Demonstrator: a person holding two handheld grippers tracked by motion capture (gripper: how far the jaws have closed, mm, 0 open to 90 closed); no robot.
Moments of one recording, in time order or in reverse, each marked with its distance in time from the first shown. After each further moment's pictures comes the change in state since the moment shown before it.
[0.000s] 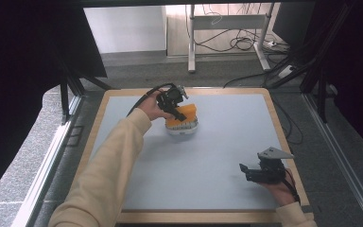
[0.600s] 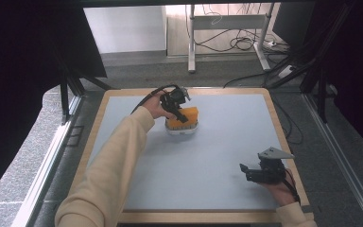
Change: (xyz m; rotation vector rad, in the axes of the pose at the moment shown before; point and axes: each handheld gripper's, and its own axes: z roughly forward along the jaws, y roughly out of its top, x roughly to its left) left arm 0.015 0.003 0.023 0.016 -0.083 0.041; right arm -0.001 -0.001 0.000 0.007 -0.006 0.006
